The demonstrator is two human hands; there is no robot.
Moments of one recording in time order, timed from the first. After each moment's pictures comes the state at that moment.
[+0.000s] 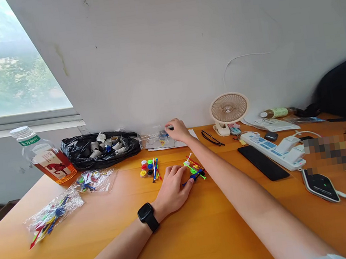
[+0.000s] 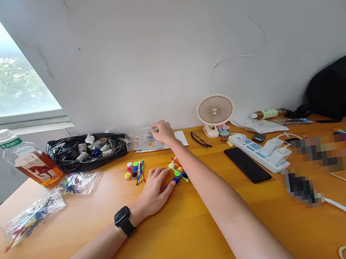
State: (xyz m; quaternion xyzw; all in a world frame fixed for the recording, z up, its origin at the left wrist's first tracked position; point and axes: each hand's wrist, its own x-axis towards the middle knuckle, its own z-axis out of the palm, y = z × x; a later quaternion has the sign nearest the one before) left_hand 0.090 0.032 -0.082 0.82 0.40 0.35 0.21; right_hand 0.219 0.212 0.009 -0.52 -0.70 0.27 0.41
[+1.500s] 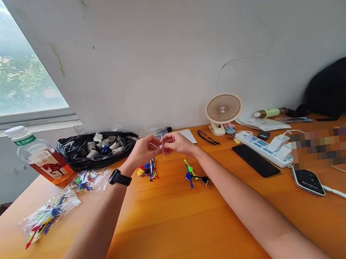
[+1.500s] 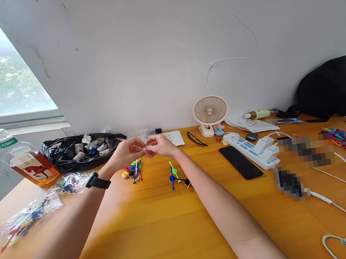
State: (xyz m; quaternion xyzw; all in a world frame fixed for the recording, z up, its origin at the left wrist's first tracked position) left_hand 0.019 0.132 -0.005 0.76 0.38 0.40 0.35; right_hand 0.225 0.150 -0.005 -0.34 -0.66 0.56 0.38
